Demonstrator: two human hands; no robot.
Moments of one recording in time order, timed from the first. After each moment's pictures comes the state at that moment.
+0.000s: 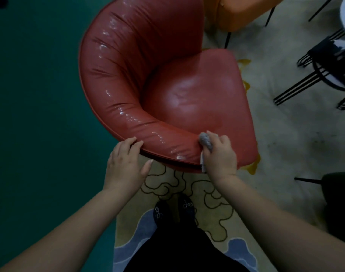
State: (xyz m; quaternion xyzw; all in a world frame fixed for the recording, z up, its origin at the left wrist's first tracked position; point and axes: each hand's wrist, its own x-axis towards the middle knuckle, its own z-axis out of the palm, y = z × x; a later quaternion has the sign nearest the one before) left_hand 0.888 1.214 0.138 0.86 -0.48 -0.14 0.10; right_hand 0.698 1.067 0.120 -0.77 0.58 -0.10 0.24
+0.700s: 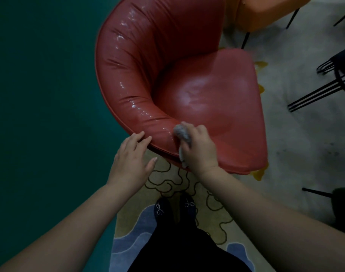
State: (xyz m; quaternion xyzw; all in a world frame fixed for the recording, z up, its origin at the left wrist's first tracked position) left_hand 0.892 1.221 0.139 0.86 -0.45 -0.19 0.12; right_hand 0.758 1.080 0.127 -0.83 0.44 -0.13 0.31
